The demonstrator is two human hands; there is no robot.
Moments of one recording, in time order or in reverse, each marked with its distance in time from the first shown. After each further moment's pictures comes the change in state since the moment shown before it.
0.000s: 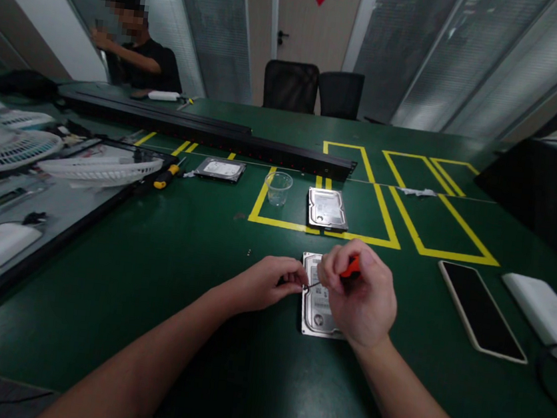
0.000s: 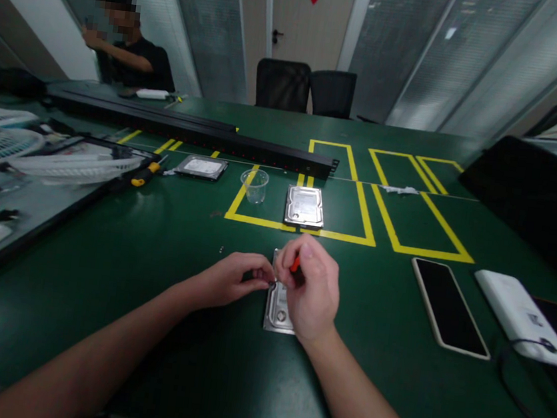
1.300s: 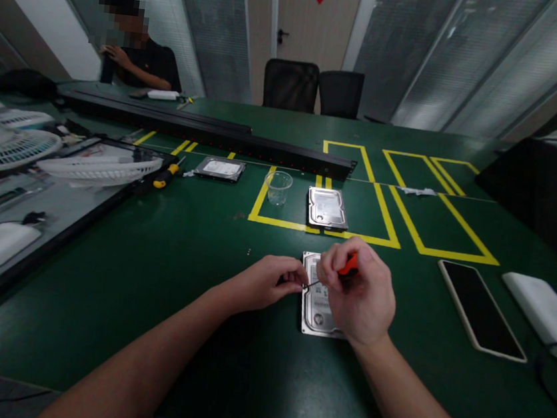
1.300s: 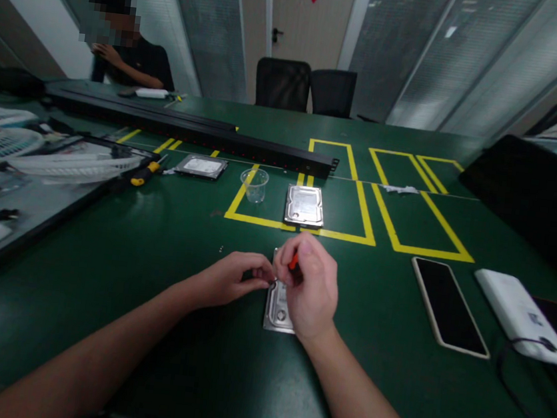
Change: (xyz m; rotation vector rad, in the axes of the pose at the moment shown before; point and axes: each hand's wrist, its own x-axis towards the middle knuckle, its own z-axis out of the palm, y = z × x) left_hand 0.000 0.001 0.000 0.012 0.003 -0.004; right_hand 0.000 0.003 -0.004 -0.001 -0.029 -0.005
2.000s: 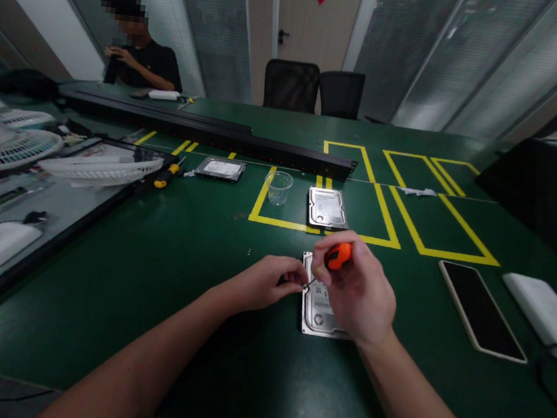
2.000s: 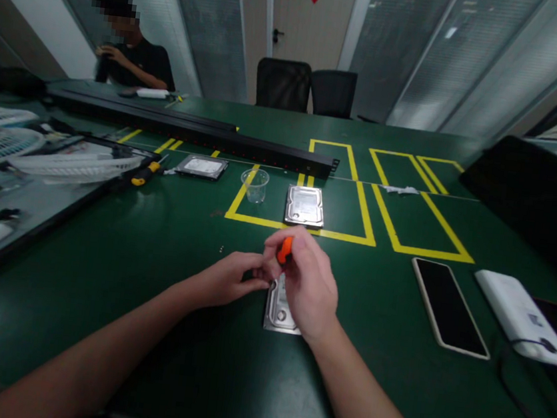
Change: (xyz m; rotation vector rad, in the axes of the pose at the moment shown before) left_hand 0.000 0.005 -0.001 -0.023 -0.002 -0.010; right_hand 0.005 -0.007 0.004 -0.021 -0.091 0.078
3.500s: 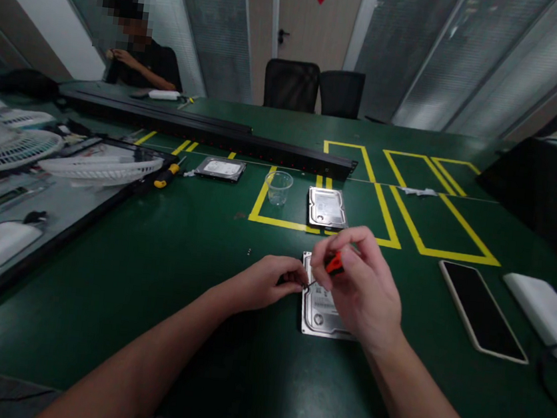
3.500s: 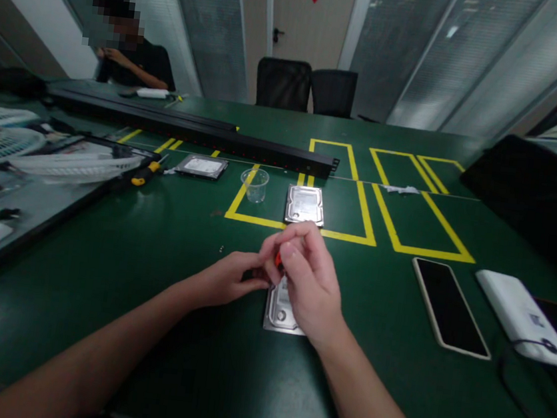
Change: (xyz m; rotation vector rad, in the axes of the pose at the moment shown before) left_hand 0.000 -0.002 -0.001 -0.003 -0.014 0.003; right_hand -0.001 -0.009 -0.001 -0.020 -0.043 0.014
